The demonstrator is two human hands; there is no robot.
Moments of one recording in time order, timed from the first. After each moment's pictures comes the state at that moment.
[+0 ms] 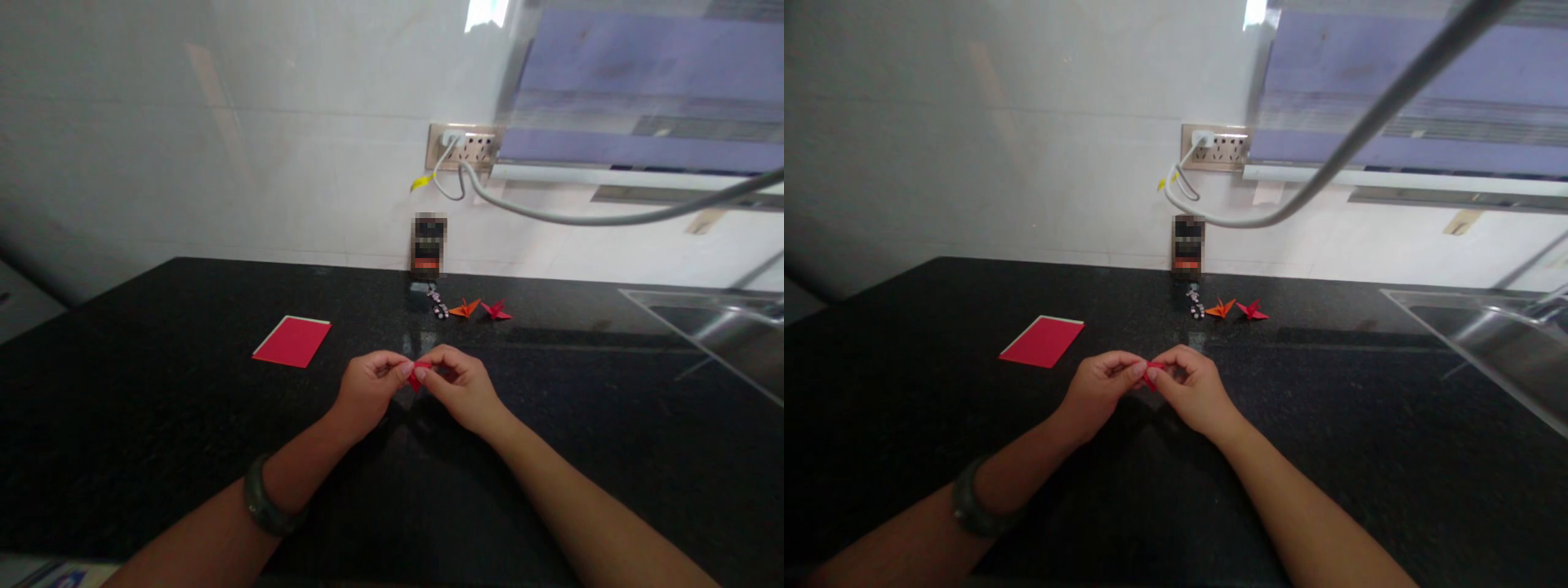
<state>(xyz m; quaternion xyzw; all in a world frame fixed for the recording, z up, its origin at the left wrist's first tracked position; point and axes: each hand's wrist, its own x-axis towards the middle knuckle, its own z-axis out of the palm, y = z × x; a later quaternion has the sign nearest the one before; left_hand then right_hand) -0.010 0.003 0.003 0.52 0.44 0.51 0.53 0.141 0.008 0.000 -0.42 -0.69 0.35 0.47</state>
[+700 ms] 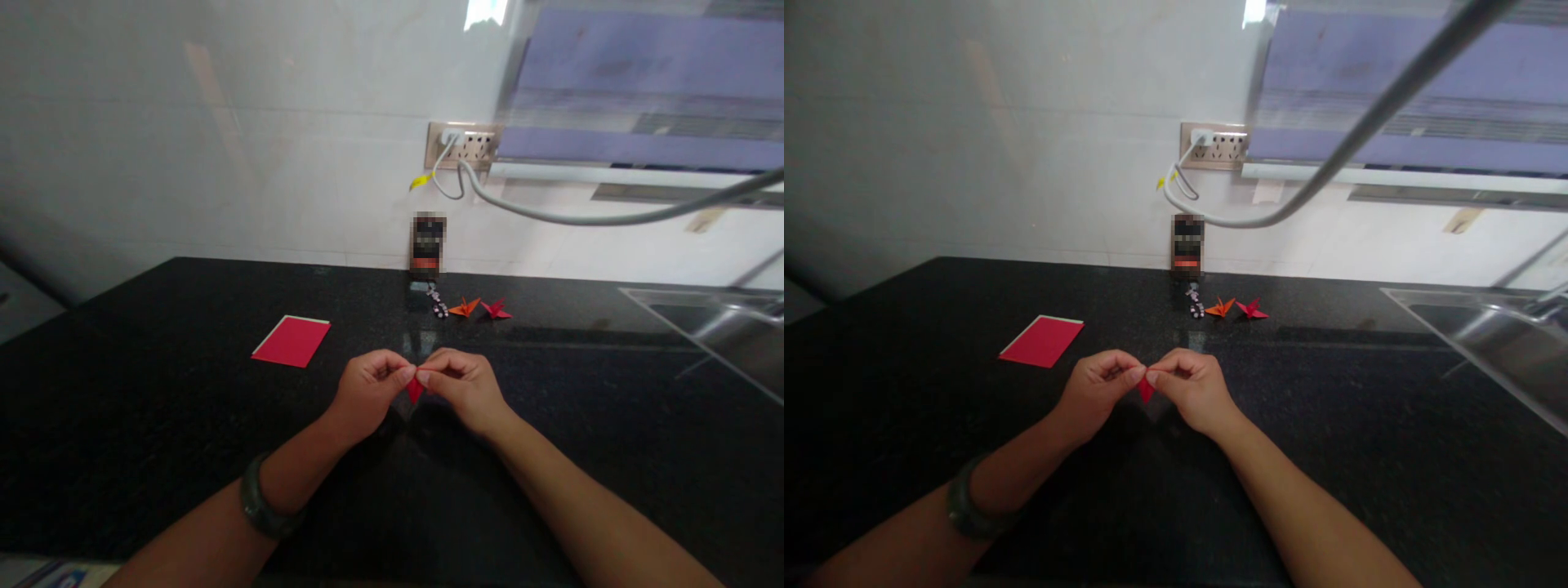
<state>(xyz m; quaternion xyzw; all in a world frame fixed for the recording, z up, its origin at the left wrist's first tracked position) -0.011 -0.003 0.011 0.56 0.42 0.52 0.49 0.140 0.002 0.013 -0.37 -0.62 0.47 0.51</state>
